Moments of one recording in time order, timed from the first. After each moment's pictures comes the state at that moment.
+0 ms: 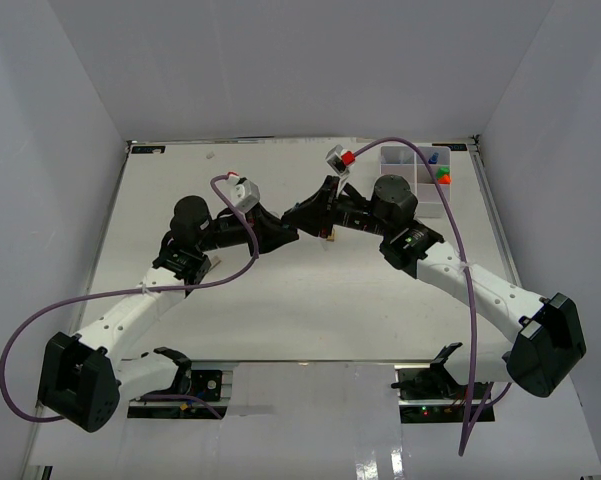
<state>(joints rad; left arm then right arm) -0.46 1.12 0.77 0.41 0.90 -0.22 0.74 1.30 1.03 0.32 -0.60 0.42</state>
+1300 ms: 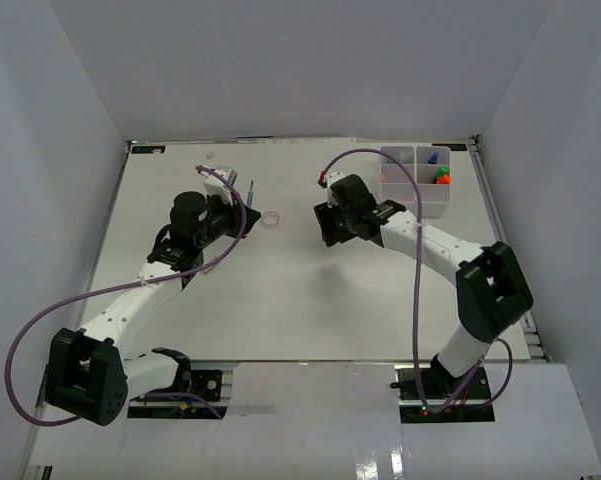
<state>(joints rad) -0.34 1.17 0.77 0.13 0.31 -0.25 0.66 1.60 1.18 -0.36 0.02 0.13</state>
